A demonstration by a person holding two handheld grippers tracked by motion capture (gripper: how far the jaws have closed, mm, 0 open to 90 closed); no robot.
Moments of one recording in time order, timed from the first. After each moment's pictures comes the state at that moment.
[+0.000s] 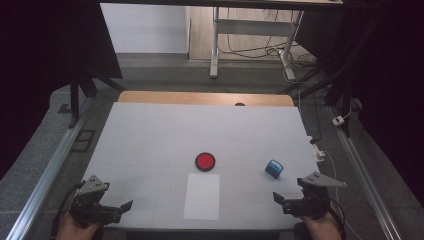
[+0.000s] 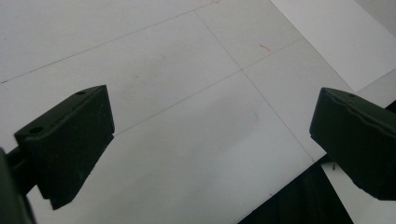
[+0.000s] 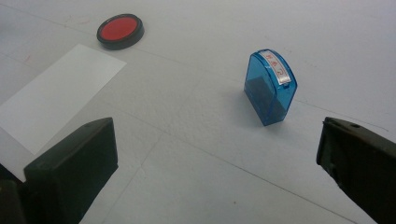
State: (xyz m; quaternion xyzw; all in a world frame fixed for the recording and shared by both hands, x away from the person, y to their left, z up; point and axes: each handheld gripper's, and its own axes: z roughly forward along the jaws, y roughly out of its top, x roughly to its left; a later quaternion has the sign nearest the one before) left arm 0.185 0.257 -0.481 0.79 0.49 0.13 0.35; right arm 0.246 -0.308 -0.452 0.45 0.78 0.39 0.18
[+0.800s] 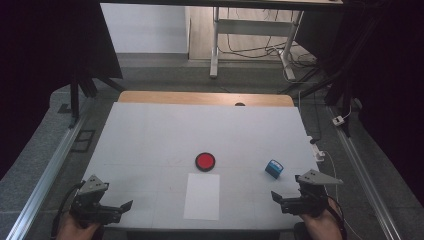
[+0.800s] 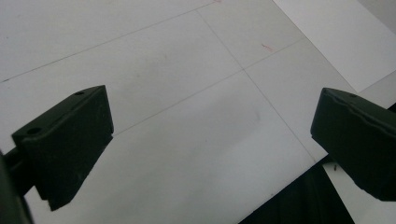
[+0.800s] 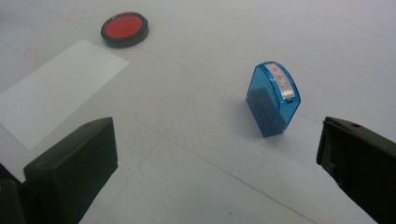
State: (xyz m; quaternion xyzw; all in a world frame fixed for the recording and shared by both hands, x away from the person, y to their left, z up) left arm 0.185 0.257 -0.481 0.79 0.49 0.14 0.34; right arm 0.251 -0.302 -0.449 0.42 0.80 0.39 0.19
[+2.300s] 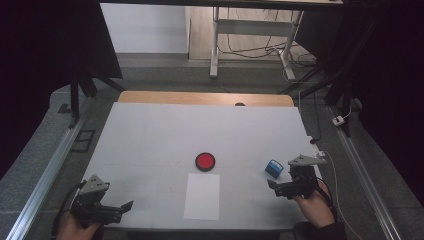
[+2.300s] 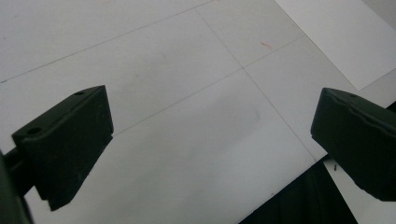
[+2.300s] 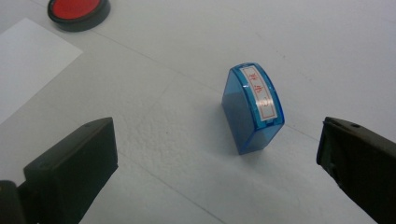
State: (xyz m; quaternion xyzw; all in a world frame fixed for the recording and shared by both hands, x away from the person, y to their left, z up) left arm 0.186 0.256 -0.481 0.79 0.49 0.13 0.34; right arm 0.303 -0.295 -0.462 0.43 0.82 0.33 0.18
